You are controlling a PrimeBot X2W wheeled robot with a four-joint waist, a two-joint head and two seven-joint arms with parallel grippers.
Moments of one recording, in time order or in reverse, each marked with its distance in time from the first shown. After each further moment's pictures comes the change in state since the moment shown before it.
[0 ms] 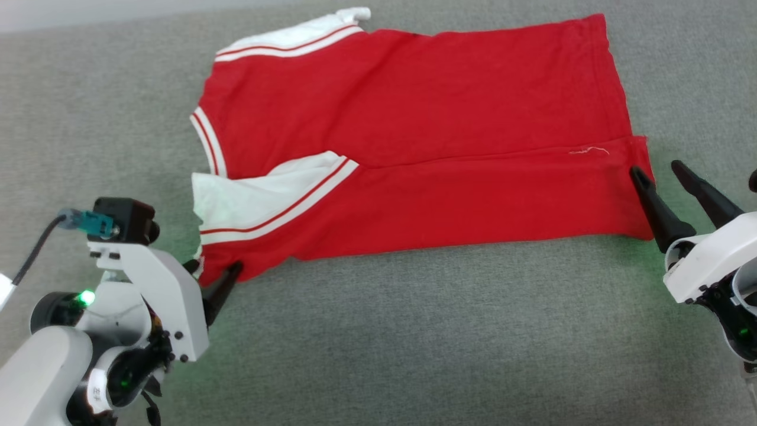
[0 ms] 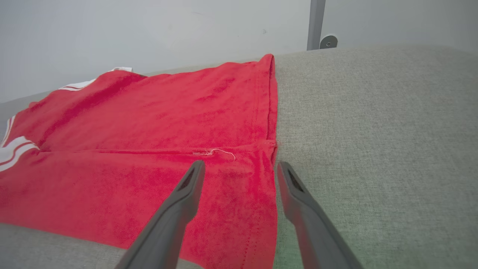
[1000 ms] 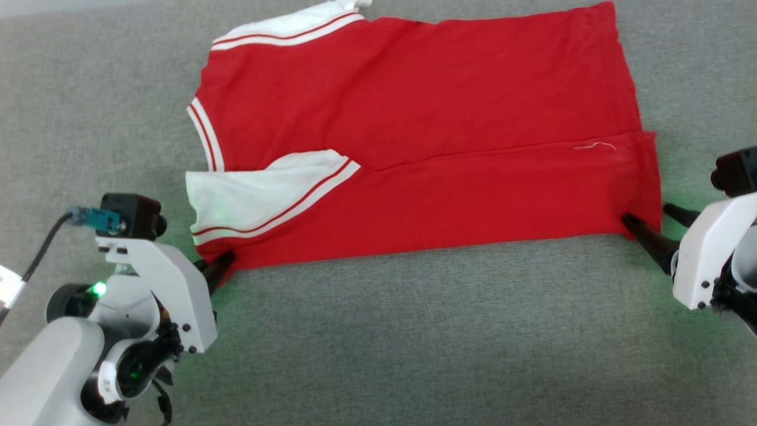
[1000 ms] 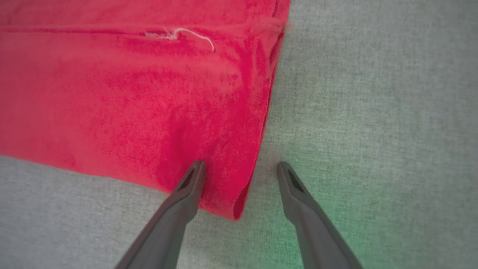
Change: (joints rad) left arm -0.024 -0.047 -0.027 0.096 -0.009 -0.065 -0.054; right arm -0.036 -0.073 0.032 -0.030 -0.034 0.000 0.484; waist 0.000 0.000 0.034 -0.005
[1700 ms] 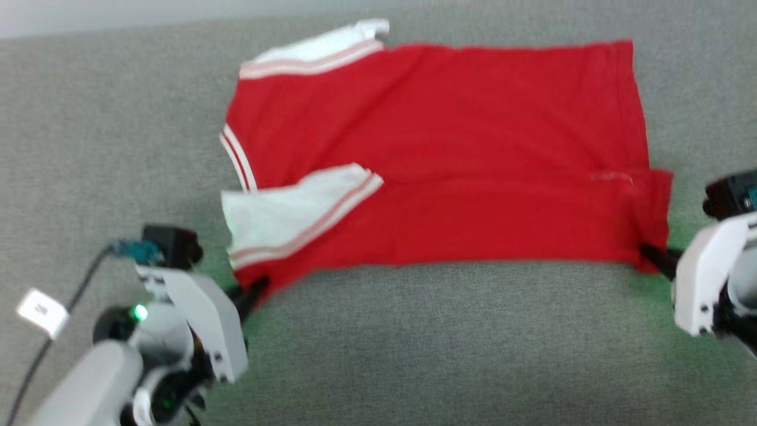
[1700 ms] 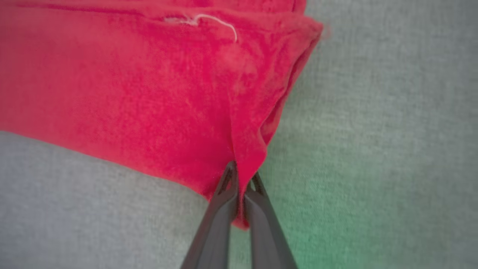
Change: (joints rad) left arm 0.018 -0.067 -0.039 0.070 0.006 -0.066 -0.094; right arm 0.018 0.003 0.003 0.046 0.001 0.000 0.062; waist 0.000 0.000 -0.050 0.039
